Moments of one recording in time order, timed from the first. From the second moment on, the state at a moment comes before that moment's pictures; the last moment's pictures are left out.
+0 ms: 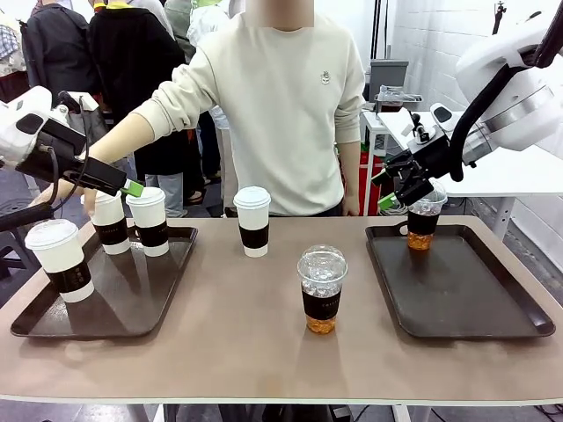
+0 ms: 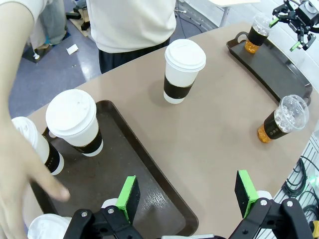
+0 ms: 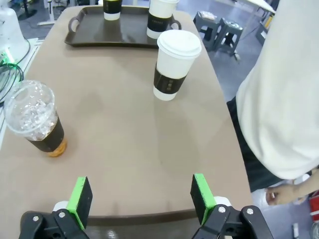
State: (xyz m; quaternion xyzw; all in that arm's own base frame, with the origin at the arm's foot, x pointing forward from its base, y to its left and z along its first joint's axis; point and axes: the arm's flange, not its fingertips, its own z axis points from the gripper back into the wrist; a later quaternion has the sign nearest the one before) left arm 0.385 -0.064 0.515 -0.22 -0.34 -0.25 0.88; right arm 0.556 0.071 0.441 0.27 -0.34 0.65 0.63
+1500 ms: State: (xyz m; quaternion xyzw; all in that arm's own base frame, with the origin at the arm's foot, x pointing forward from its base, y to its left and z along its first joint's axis) left arm 0.385 -0.064 0.515 -0.22 -0.34 -0.25 0.88; right arm 0.513 0.079 0.290 0.46 -0.38 0.59 0.55
